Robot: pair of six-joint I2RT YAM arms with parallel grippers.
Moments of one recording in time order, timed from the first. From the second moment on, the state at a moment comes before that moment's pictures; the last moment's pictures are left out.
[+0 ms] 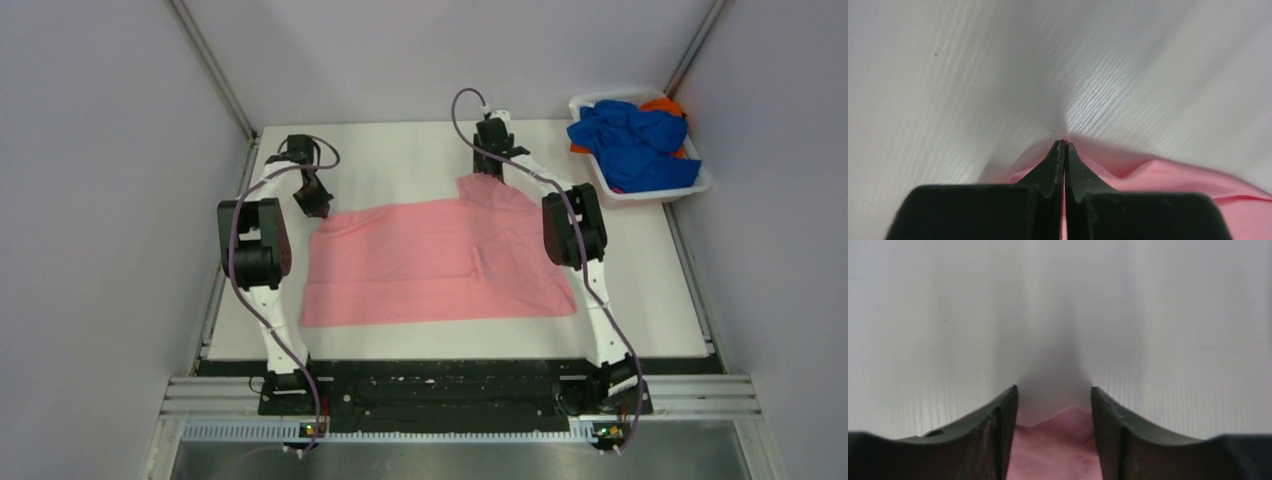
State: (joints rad) left arm 0.04 2.10 1.61 -0.70 -0.08 -0.55; right arm 0.38 2.51 2.09 -0.28 0.32 0.23
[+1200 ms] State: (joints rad) left arm 0.04 1.65 1.21 -0.49 -0.10 -0.57; right arm 0.44 1.67 1.11 0.10 0.22 0.18
